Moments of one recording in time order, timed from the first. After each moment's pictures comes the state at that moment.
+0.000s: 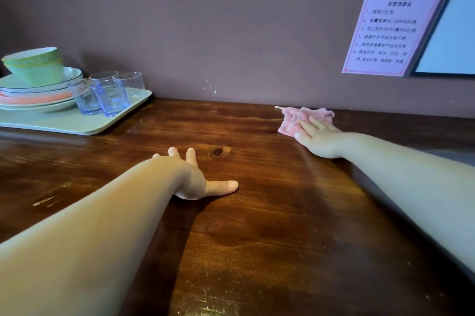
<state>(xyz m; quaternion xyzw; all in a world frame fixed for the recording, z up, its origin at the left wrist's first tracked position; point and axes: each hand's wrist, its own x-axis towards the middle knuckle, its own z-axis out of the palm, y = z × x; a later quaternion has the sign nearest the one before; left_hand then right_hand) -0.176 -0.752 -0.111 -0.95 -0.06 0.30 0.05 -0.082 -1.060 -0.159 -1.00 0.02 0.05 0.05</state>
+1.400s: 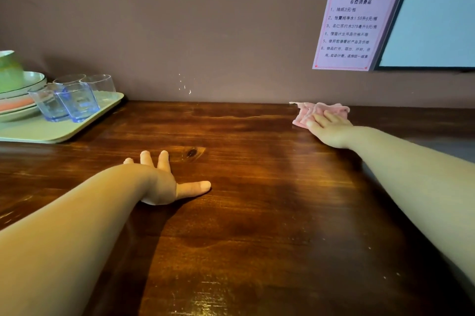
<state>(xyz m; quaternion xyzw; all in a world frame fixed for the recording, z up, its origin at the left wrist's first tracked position) -0.178 -0.756 -0.115 -0.96 -0.04 0.29 0.05 -0.115 -1.122 -0.145 -0.99 0.13 0.05 0.08</state>
